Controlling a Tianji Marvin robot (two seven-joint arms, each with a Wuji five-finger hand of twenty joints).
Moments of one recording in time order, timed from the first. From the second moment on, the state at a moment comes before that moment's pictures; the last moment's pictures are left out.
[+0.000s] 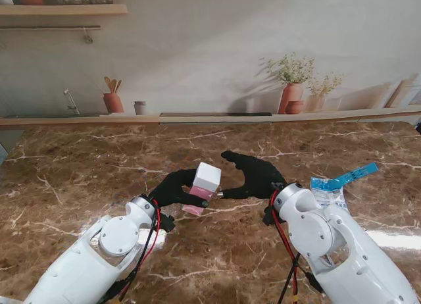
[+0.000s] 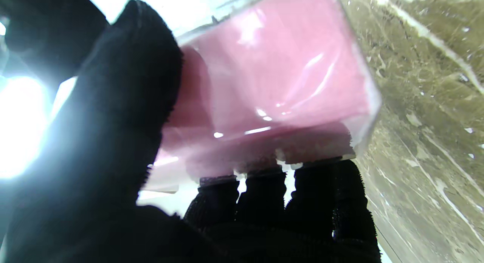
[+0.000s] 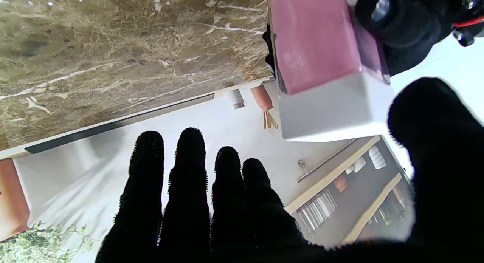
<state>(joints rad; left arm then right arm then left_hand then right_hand) 1.41 -1.17 -1.00 -1.42 0.09 -0.21 -0.01 -1.58 -1.07 1.21 -1.85 -0.68 0.02 0.19 0.80 -0.83 0.51 -0.20 0.67 0.05 0.70 0.26 0.98 0.13 0.20 1.02 0.68 0.24 0.52 0.86 -0.01 0.11 0.87 0.67 0.25 -0.61 0.70 -0.02 0.28 0.17 0.13 0.48 0.45 0.03 0.15 0.34 0.59 0.03 0.17 0.30 0.29 0.06 0.69 0.49</state>
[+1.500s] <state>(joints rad) 1.39 -1.16 -0.97 -1.44 0.12 -0.23 -0.05 -1.51 -1.05 1.18 -1.80 -0.61 -0.25 0.15 0.82 -0.79 0.47 -0.20 0.69 0.12 0.68 0.30 0.94 0.15 0.23 1.10 0.65 0.25 0.57 0.93 -0.02 0.11 0.82 0.66 0.28 -0.68 0.92 -0.14 0.21 0.09 0.02 0.52 0.24 0.04 0.12 0.32 0.25 0.03 0.15 0.29 0.13 0.05 0.63 0.60</state>
